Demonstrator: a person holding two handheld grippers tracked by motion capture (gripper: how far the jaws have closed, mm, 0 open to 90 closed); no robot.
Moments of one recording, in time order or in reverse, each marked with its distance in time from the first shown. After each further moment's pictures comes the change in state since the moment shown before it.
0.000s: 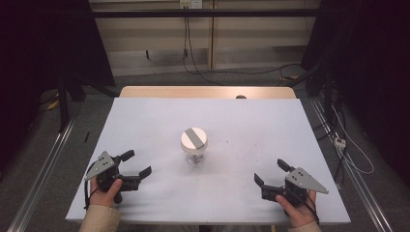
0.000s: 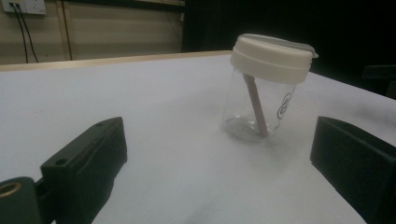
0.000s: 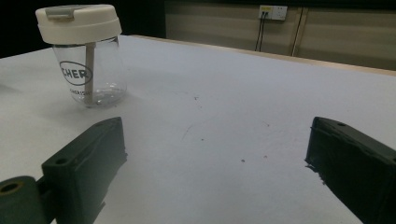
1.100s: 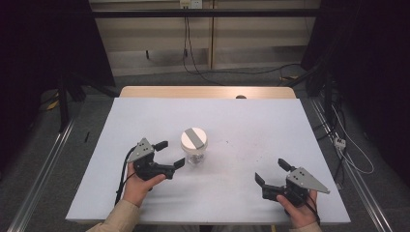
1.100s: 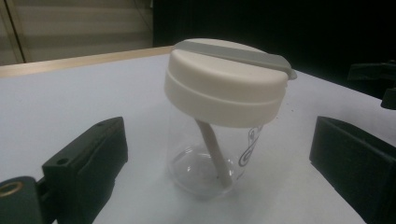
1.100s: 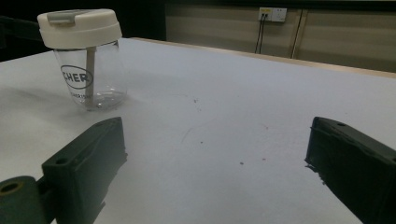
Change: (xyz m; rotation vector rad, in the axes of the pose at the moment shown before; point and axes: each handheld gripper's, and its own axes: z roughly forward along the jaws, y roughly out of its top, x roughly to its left) left arm -0.040 0.020 0.091 0.058 -0.101 0.014; right arm -0.001 0.002 -0.002 -0.005 0.003 0.003
